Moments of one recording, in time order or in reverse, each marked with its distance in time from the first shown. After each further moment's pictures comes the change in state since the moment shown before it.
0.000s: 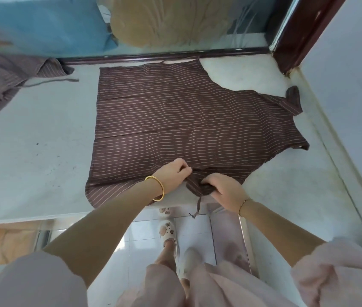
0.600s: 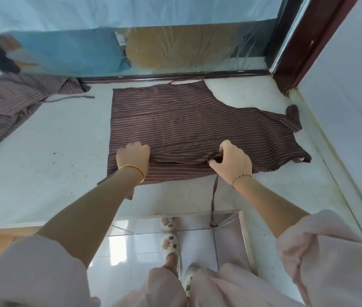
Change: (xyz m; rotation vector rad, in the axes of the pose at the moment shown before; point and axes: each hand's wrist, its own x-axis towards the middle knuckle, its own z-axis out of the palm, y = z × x) left_hand -0.024 -0.014 -0.083 0.870 0.443 -0.251; right_hand 0.056 -0.028 -0.073 -0.162 0.347 0.370
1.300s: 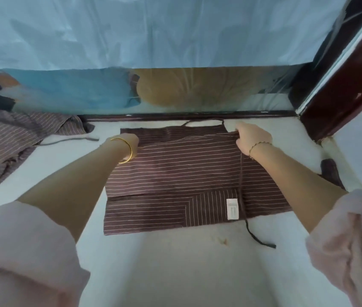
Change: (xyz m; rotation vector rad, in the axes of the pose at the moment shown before) left_hand 0.243 -0.112 -0.038 -0.057 -0.287 0.040; right_hand 0.256 -0.048 -0.043 -0.289 -0.136 0.018
